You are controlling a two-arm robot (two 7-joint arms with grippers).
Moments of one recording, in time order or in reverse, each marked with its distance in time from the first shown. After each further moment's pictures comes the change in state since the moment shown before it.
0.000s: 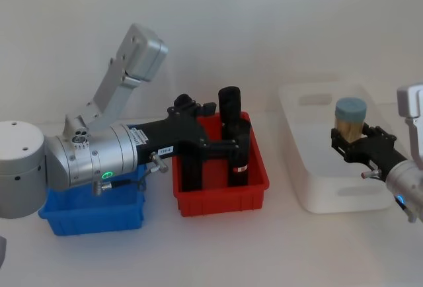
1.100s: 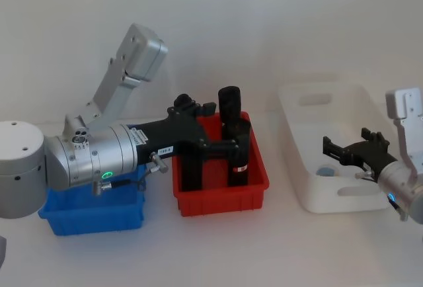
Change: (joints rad) left arm 0.000 0.000 0.000 0.000 0.000 0.000 0.000; right arm 0.095 -0.041 -0.009 0.186 -0.023 -0.007 0.007
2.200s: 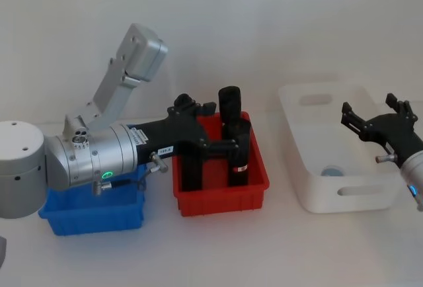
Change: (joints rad) left arm 0.001 0.000 0.000 0.000 0.000 -0.002 0.000; right arm -0.138 0.050 0.035 -0.251 0.035 -0.160 -0.073
